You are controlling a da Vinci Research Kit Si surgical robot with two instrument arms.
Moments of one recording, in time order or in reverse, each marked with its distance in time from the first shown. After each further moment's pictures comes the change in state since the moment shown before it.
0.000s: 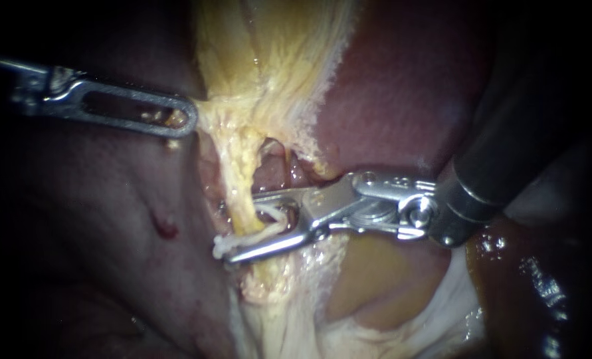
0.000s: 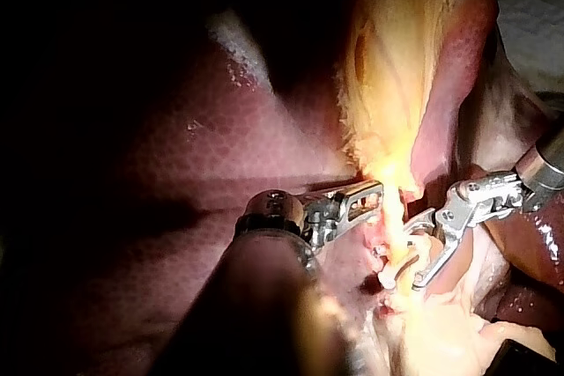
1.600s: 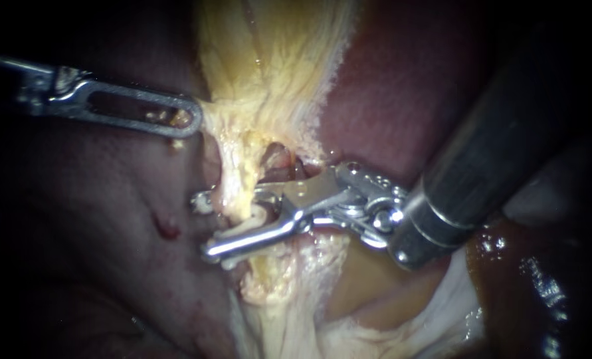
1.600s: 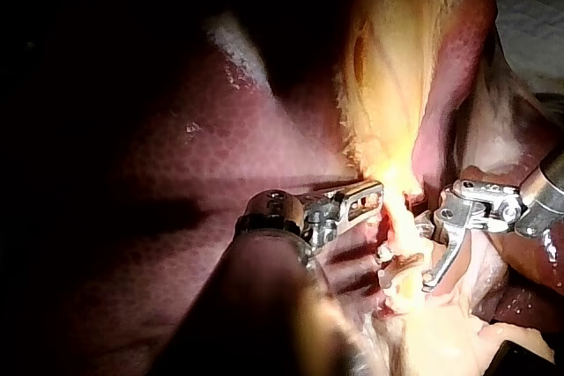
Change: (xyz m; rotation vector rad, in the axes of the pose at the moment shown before) right arm 0.003 0.001 0.002 0.136 0.206 0.103; left arm 0.000 0.000 0.000 0.000 0.001 -0.001
